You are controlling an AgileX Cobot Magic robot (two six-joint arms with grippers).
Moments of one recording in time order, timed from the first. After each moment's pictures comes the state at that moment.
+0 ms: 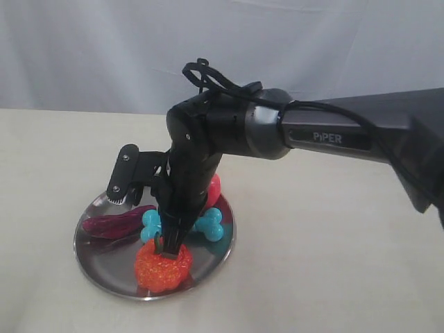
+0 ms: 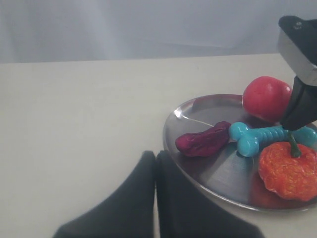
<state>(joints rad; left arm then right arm) -0.23 0.00 0.00 0.13 0.35 -0.16 0.39 2.13 -1.62 -0.01 0.80 -0.70</state>
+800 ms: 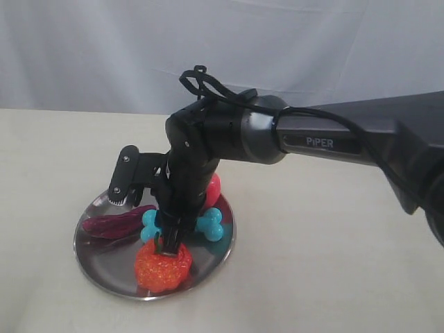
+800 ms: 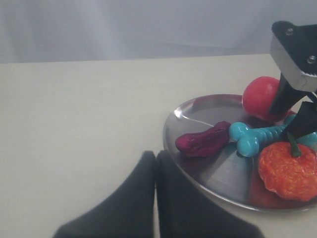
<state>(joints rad) -0.23 0.00 0.00 0.13 0.35 -0.16 0.39 2.15 -1.62 -0.05 0.75 -0.68</state>
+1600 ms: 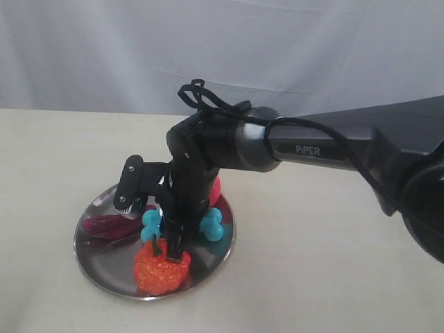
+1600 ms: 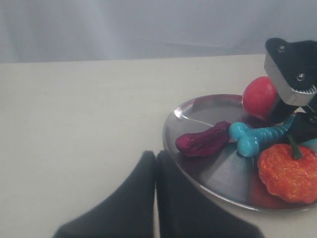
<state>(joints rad) -0.23 0.00 0.00 0.13 0.35 -0.16 0.38 2.19 -1.62 -0.08 0.74 -0.66</state>
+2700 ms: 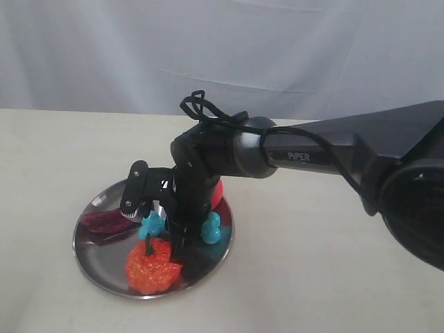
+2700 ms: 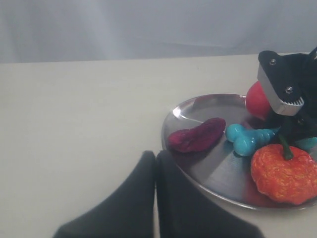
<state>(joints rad) -0.23 0.00 0.00 0.13 0.35 -0.16 0.37 2.24 -1.62 -0.10 0.68 -0.65</state>
